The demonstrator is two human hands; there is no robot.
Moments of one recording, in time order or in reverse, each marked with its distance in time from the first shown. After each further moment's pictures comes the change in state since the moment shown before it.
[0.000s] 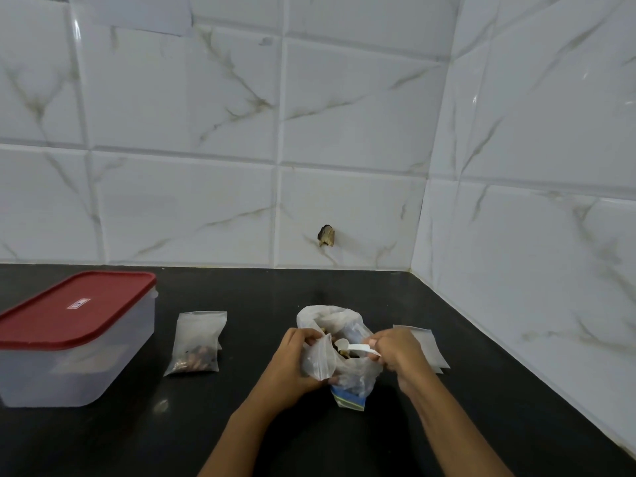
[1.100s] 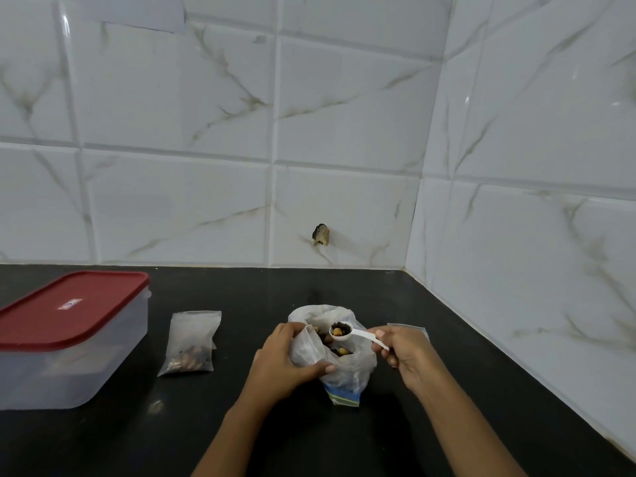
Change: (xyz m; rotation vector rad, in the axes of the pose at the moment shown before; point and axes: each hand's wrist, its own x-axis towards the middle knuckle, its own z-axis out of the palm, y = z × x) left_hand -0.001 0.006 -0.003 0.014 0.104 -0.058; right_hand -0.013 0.009 -0.011 0.475 -0.023 -0.055
